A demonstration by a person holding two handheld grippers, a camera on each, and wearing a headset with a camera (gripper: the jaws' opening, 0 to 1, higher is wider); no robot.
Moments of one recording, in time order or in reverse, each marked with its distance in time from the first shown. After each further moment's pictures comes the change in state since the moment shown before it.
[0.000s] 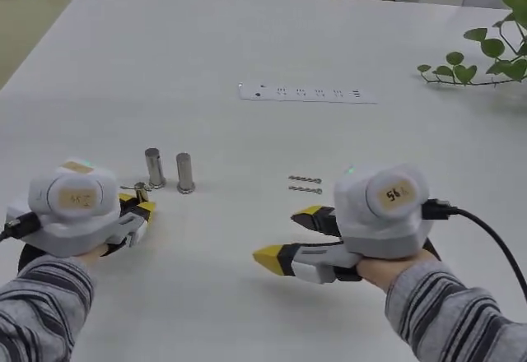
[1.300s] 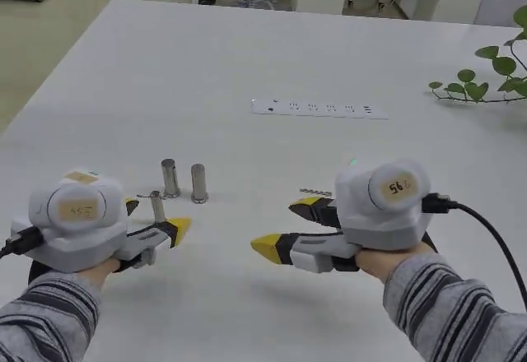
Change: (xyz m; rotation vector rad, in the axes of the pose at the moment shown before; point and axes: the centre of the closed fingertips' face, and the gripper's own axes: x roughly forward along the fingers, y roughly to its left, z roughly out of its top) left arm -0.035 -0.013 0.013 -0.060 -0.060 -0.020; right arm 0.005 0.004 0.038 -0.053 -0.081 0.023
